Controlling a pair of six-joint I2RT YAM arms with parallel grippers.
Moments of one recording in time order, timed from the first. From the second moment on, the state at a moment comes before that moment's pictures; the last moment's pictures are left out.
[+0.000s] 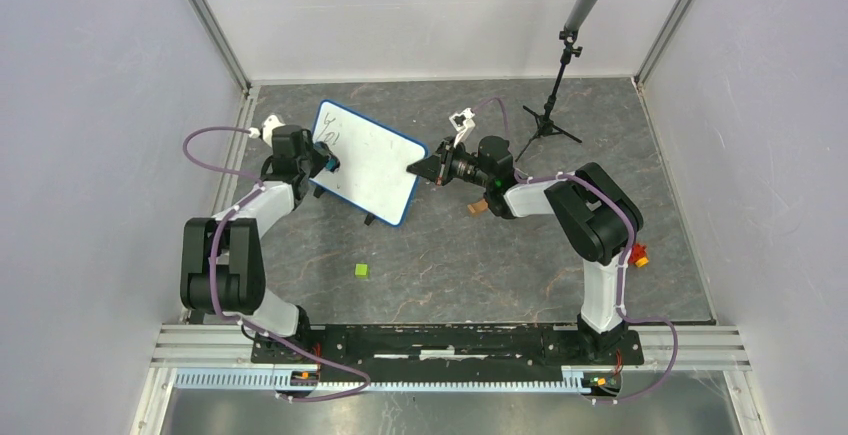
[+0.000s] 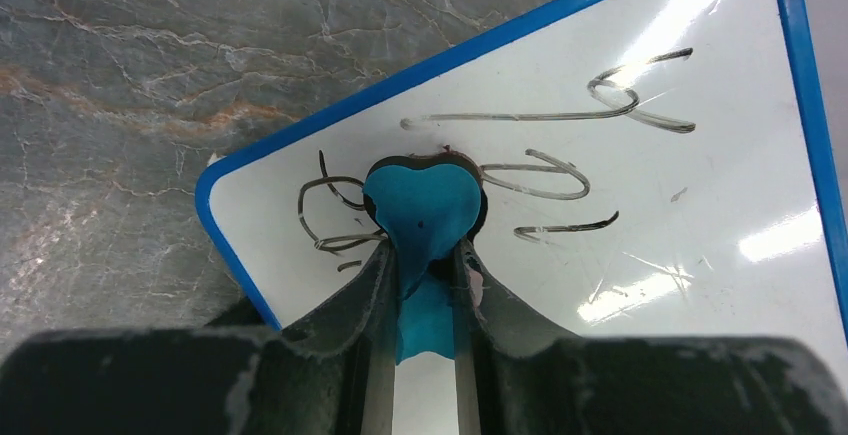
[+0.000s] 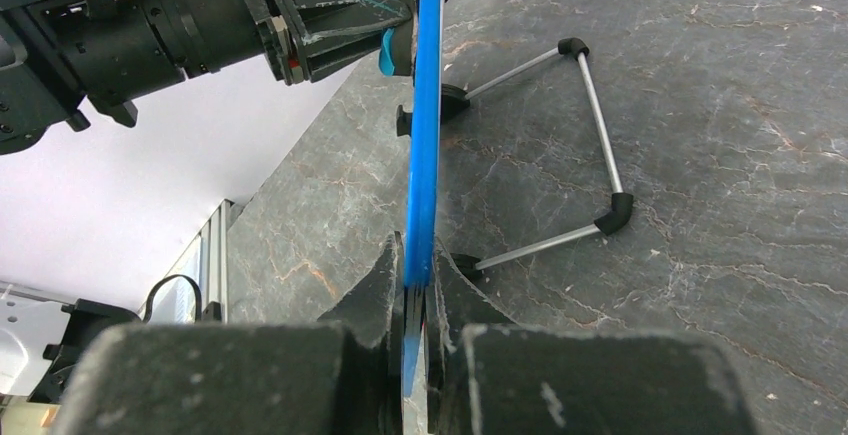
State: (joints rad) left arm -0.04 1.53 0.83 0.15 -0.13 -0.73; right arm 0.57 1.98 0.98 0.94 -0.56 0.65
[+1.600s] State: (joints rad) left arm 0.07 1.61 0.93 0.16 -0.01 -0.83; right arm 0.58 1.99 0.99 0.96 -0.58 0.65
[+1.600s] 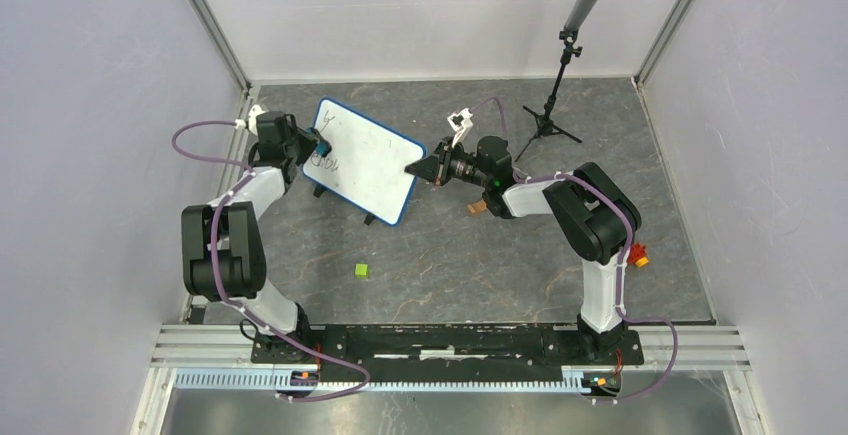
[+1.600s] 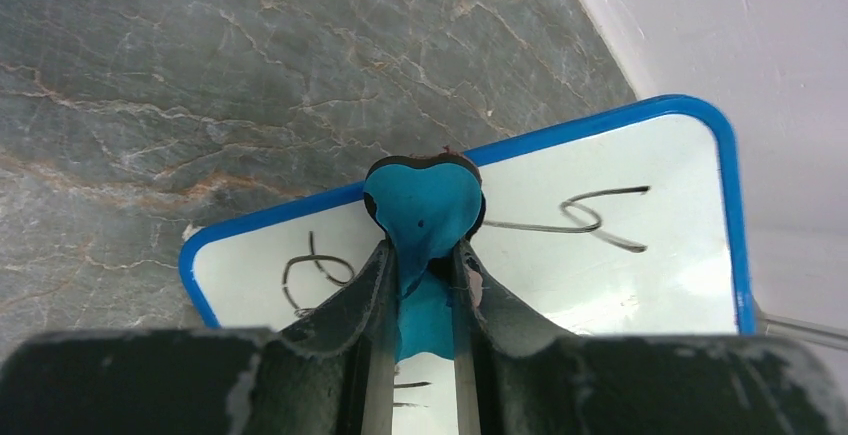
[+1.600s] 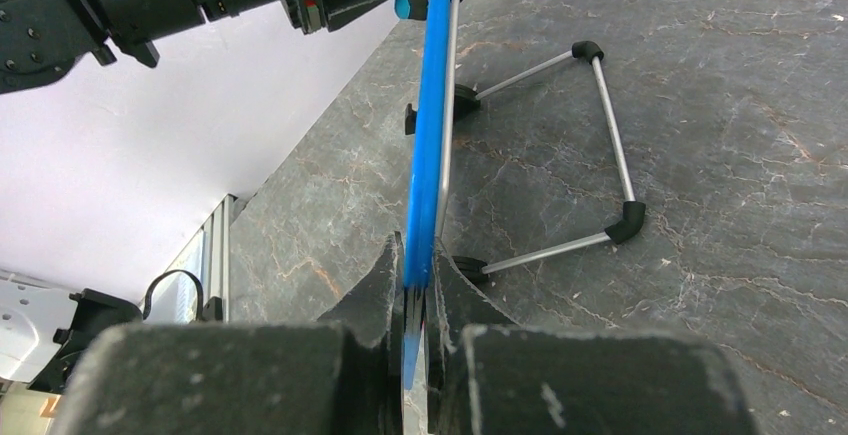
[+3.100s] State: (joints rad) left arm 0.00 1.67 1.15 0.01 -0.02 -0.80; right arm 0.58 2.00 0.99 0.96 -0.58 0.66
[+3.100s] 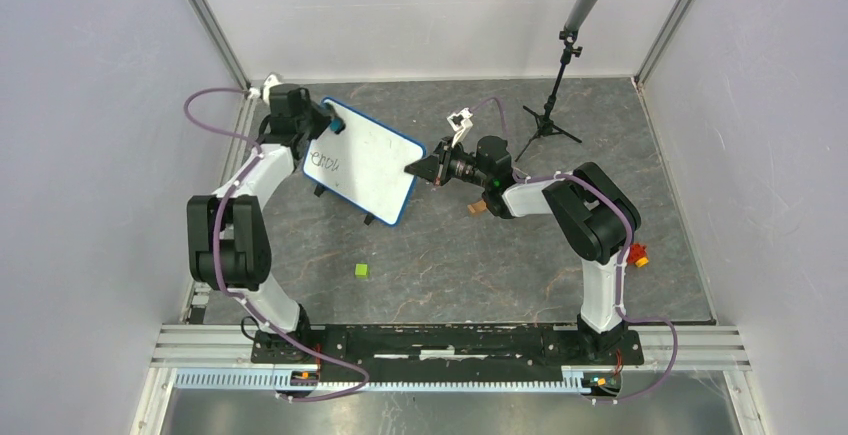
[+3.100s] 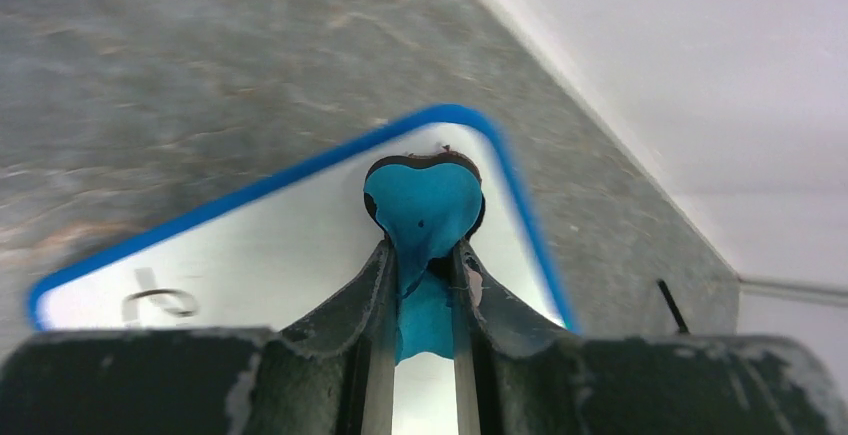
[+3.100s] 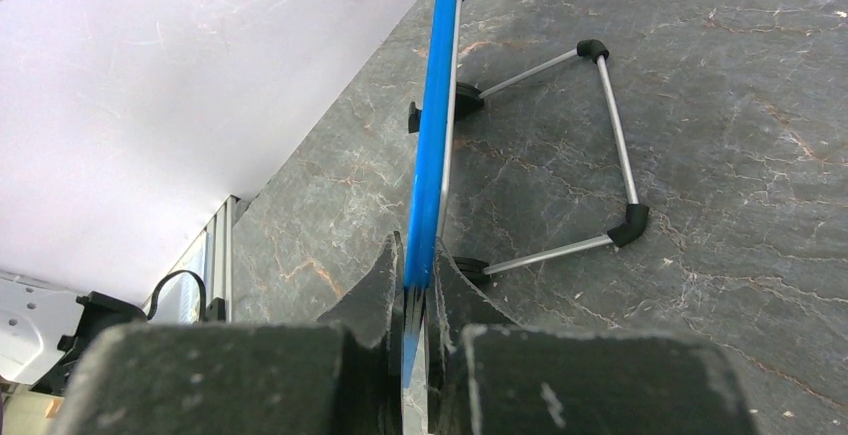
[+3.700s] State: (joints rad) left arm 0.02 1.58 0.87 0.24 0.05 -0.81; right arm 0.58 2.00 0.99 0.95 -0.58 0.66
